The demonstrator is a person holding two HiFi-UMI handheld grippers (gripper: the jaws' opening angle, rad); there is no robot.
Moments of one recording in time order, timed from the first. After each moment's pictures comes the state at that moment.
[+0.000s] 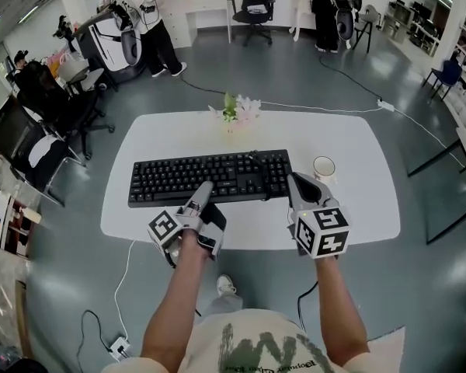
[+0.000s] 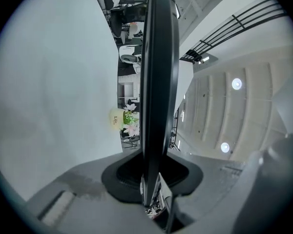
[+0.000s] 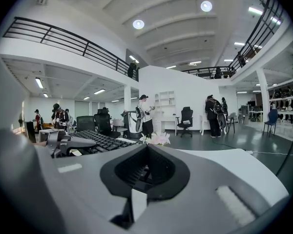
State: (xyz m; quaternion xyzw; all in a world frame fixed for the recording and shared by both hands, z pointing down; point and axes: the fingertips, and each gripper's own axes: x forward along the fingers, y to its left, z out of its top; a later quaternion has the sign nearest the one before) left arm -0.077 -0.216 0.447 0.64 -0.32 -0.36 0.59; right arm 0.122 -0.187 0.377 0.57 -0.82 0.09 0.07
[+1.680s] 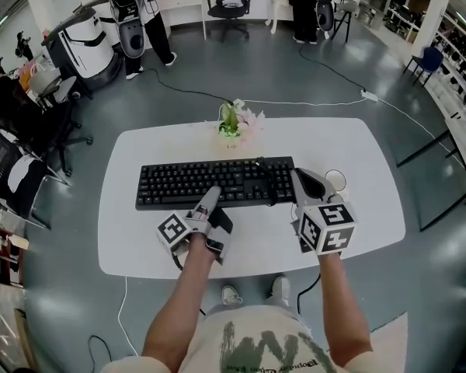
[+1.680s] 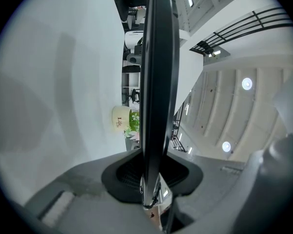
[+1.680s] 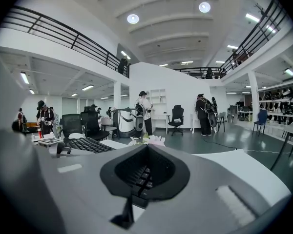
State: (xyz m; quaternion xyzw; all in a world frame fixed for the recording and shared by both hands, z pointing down) left arm -0.083 -0.305 0.486 0.64 -0.28 -0.32 0.64; right arm 0.100 -0.268 0.379 0.62 -0.78 0.10 0.08
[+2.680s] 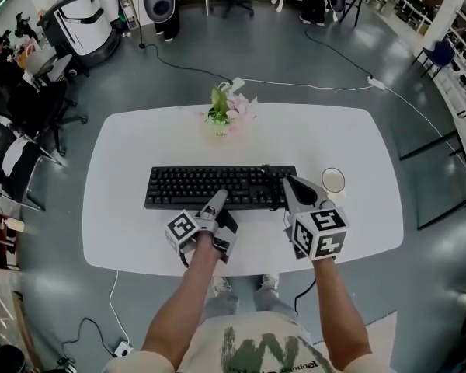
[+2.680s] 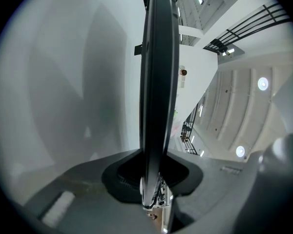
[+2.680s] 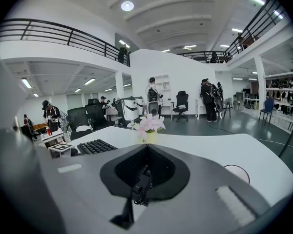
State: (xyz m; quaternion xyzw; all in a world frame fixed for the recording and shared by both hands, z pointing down) left arm -0.027 -0.305 0.577 0.59 -0.31 -0.29 0.69; right arm 0.122 -0.278 0.445 0.58 -0.79 0.17 0.13
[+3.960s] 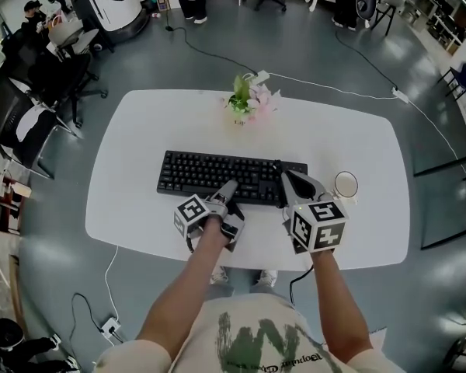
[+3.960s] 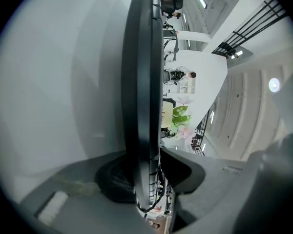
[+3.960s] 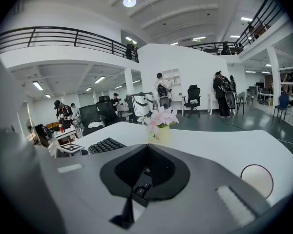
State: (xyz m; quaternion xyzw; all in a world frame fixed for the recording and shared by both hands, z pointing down) left arm -0.030 -0.305 0.611 0.54 -0.37 -0.28 0.70; right arm 0.093 -0.293 0.471 0.52 -0.82 0.19 0.15
